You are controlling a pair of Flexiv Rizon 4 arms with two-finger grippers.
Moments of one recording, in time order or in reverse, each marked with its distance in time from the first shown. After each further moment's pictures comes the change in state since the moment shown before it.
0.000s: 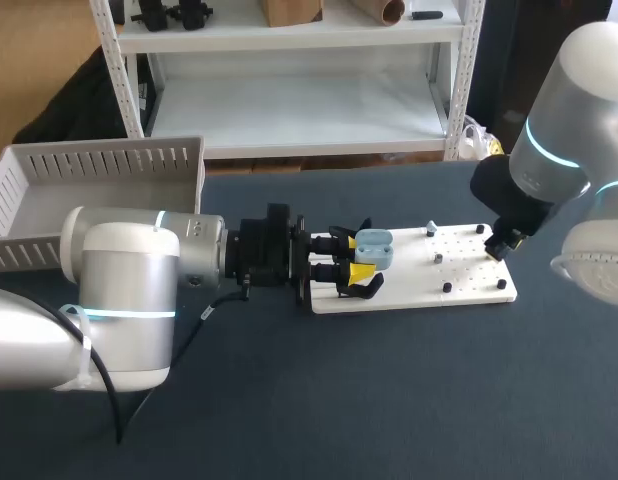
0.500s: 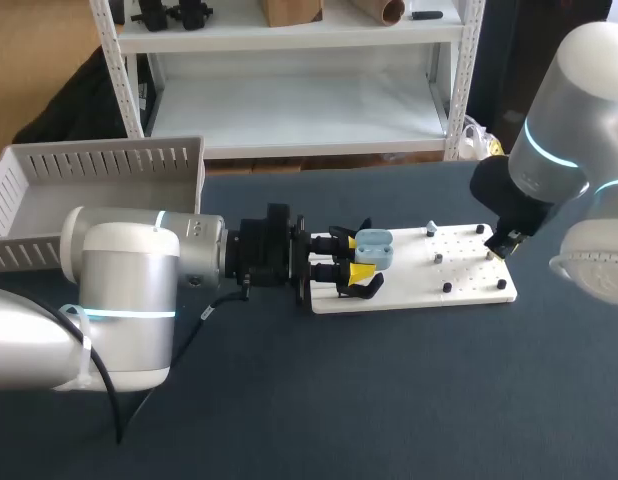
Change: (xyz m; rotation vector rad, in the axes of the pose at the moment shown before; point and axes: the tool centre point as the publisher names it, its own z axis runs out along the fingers) left arm 0.000 0.000 0.000 0.000 0.000 0.000; right arm 0.001 0.001 0.000 0.001 0.008 -0.006
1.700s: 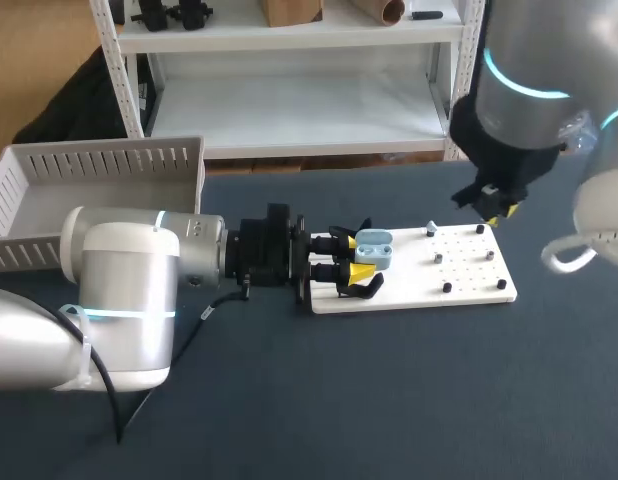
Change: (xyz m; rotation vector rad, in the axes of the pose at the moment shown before) left arm 0.000 0.000 0.000 0.000 0.000 0.000; right arm -0.012 0.088 -0.177 0.138 0.027 0.219
